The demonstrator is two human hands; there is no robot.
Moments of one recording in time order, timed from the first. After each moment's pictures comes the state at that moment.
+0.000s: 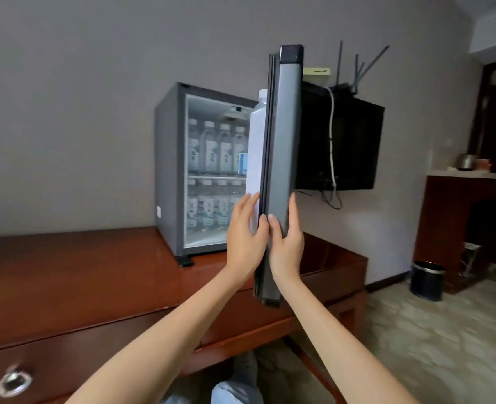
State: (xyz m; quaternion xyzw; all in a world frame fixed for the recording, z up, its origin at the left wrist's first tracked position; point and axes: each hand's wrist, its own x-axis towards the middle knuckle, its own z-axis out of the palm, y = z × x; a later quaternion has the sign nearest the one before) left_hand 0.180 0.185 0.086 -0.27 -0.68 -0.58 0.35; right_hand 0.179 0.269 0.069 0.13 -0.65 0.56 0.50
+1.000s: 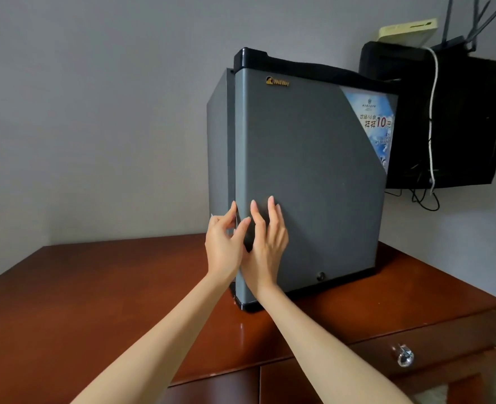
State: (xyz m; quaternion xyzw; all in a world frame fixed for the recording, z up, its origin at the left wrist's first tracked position) left_hand 0.046 0.059 0.105 -0.08 -0.73 -0.56 0.39; right_hand -0.001 0.129 0.064 0.15 -0.73 0.35 0.56
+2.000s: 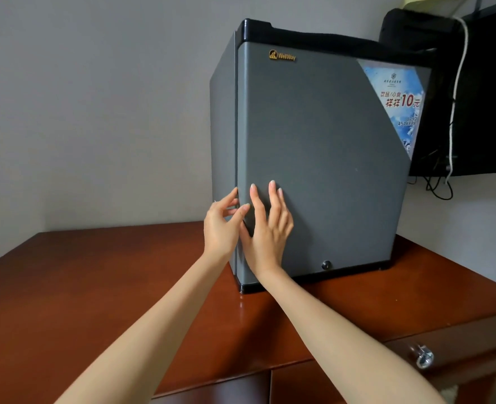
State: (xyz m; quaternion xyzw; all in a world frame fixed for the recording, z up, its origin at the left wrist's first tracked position) left_hand -0.001 0.031 0.104 -0.09 -0.72 -0.60 0.34; right_hand -0.035 0.118 0.067 0.13 -0.77 0.28 0.56
